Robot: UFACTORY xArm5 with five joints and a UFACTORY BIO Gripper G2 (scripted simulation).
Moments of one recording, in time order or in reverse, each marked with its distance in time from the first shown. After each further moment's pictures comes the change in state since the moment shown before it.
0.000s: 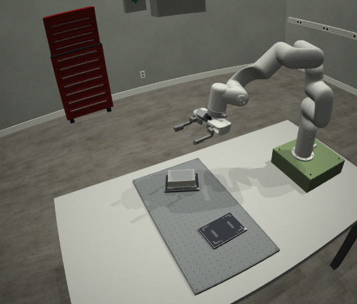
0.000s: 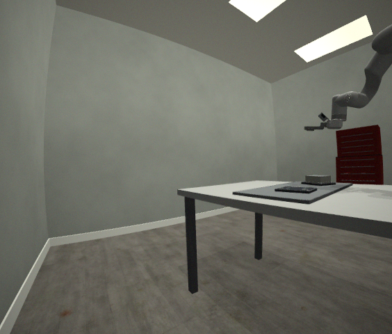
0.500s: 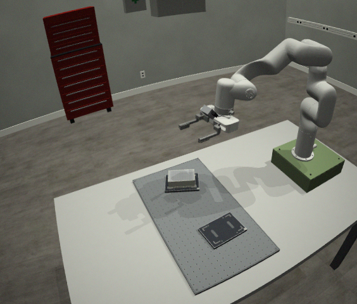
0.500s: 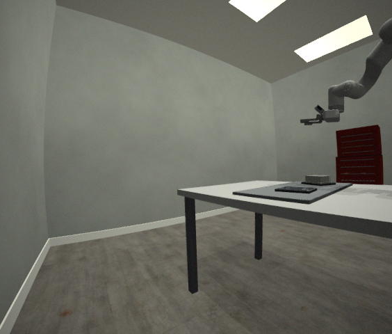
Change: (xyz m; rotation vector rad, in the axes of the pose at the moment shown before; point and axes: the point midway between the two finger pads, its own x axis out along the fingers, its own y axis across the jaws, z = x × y) arm 0.014 0.038 0.034 0.039 0.039 -0.073
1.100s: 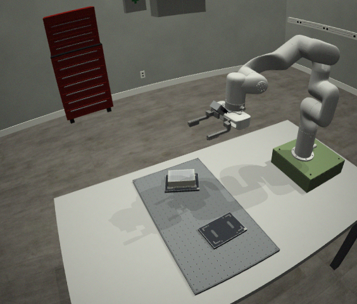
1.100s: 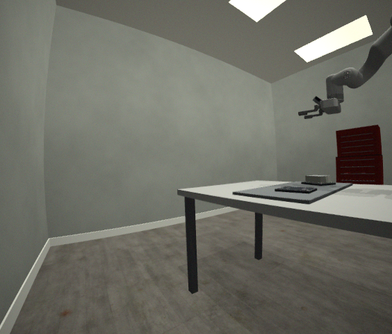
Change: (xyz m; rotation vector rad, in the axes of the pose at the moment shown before) arm -0.003 0.043 0.033 0.028 0.052 -0.080
